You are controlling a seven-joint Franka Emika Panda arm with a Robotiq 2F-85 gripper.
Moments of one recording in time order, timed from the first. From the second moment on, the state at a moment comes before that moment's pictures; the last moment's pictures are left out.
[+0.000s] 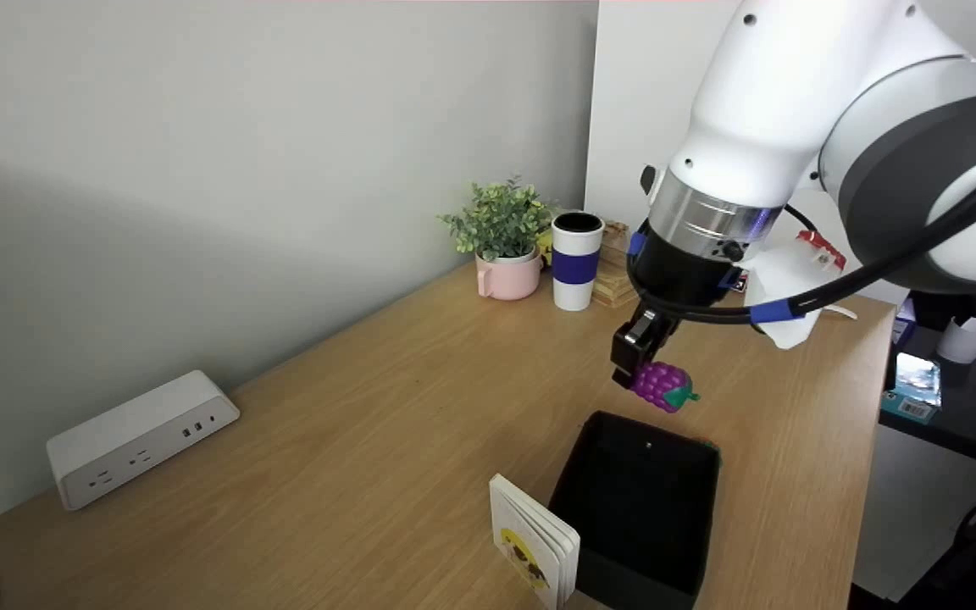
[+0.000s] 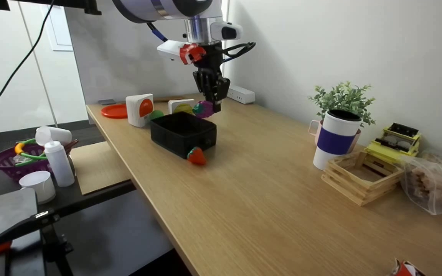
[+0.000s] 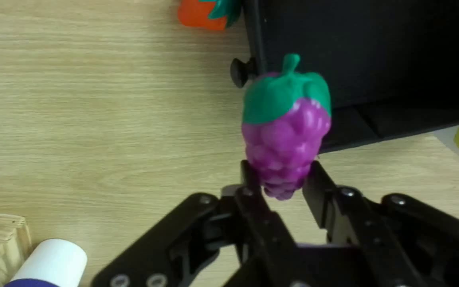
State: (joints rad) arm 0.21 0.28 0.04 -2.14 -0.16 2.63 0.41
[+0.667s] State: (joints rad) arm 0.21 0.43 0.09 -2.07 -0.04 2.63 0.23
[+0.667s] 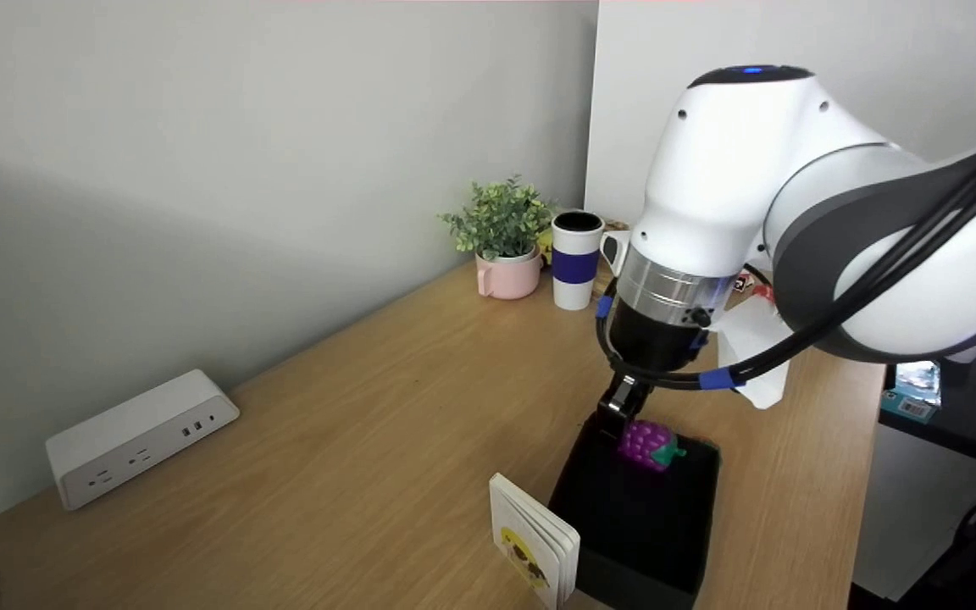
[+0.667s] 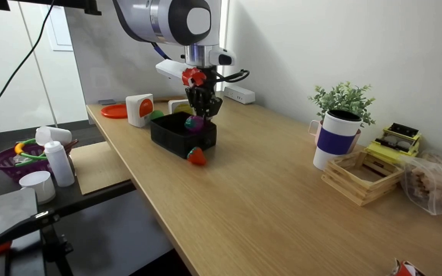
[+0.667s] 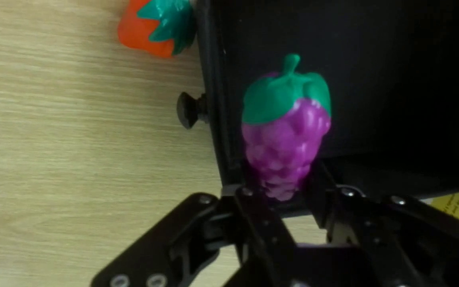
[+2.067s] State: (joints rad) arm 0.21 0.53 0.09 -1.98 -0.03 2.63 0.20
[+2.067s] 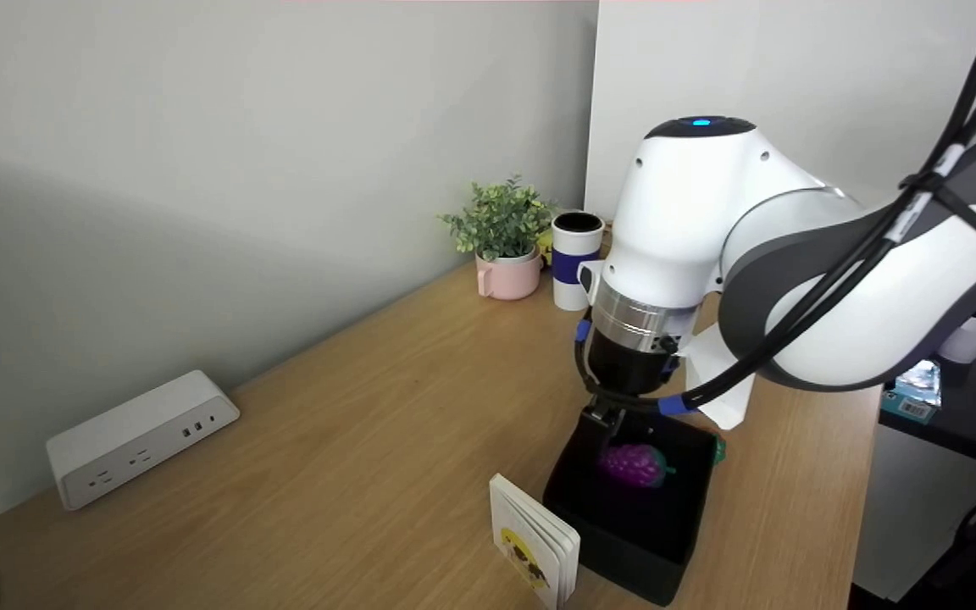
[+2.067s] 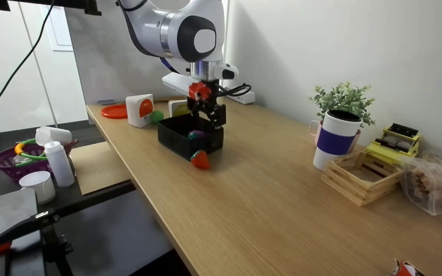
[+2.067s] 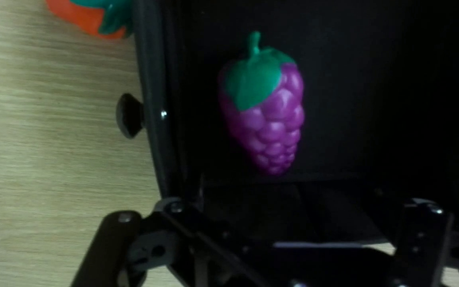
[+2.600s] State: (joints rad) arm 0.21 0.50 0.08 -1.98 -0.04 2.63 0.21
